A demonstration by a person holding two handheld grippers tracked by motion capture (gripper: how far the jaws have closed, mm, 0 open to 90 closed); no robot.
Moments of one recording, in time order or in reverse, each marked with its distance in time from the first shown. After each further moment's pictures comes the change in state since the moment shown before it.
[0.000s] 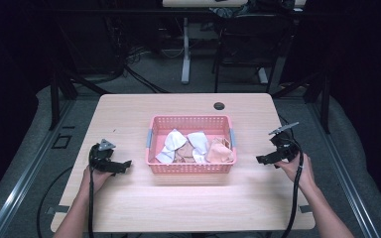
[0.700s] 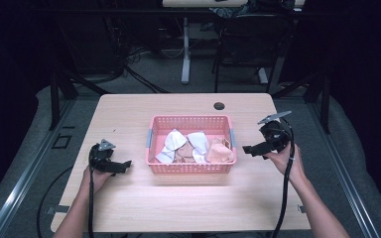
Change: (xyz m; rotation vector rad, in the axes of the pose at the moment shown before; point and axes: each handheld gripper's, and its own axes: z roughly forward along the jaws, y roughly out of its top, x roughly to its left) left arm 0.000 0.000 0.000 -0.001 0.002 -0.003; right arm 0.042 0.044 -0.029 -0.123 0.063 -0.078
